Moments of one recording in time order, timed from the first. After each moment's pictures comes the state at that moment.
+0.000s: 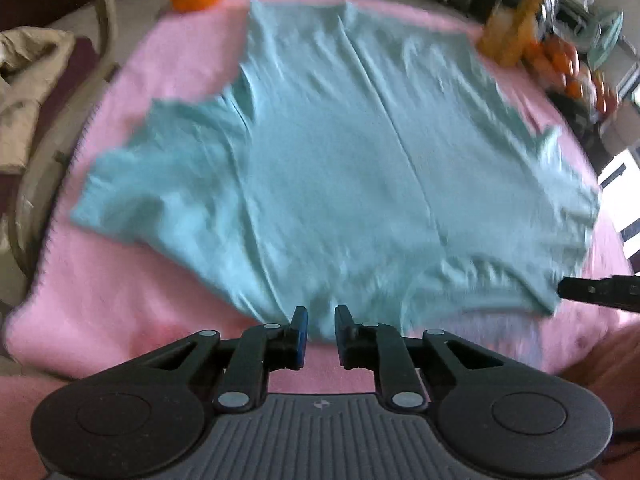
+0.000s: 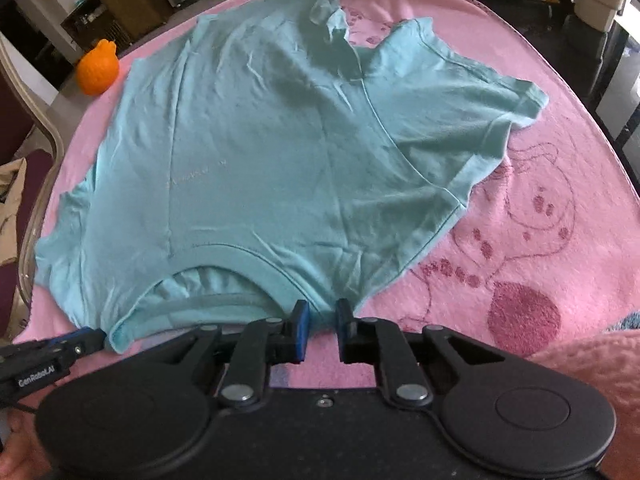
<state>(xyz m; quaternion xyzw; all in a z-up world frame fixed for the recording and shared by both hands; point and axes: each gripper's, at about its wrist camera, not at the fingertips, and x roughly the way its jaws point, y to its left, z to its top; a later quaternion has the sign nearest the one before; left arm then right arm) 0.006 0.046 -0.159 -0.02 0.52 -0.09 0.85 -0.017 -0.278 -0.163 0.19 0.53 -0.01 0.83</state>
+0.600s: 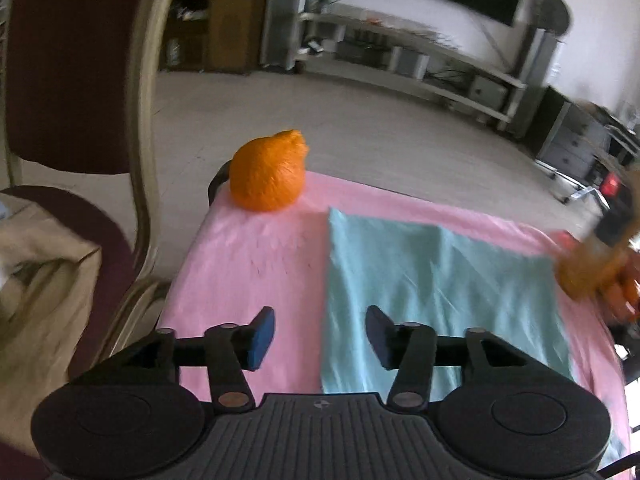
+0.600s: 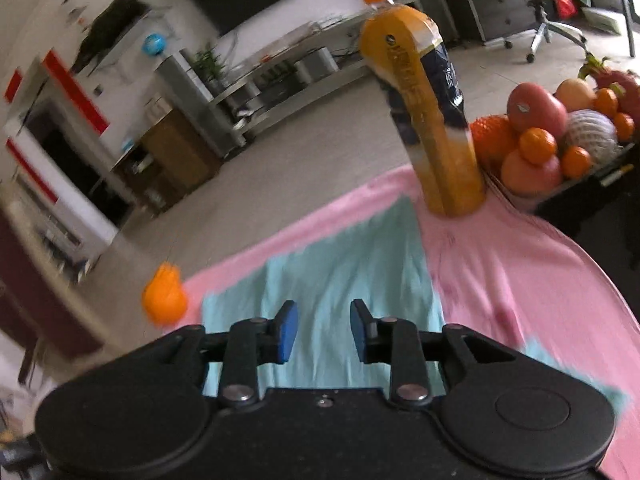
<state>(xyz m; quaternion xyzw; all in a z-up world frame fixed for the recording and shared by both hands) 0.255 0.096 -0.093 -0.07 0.40 0.01 0.91 0.196 -0.323 -0.072 0.28 0.35 -0.01 0.89</state>
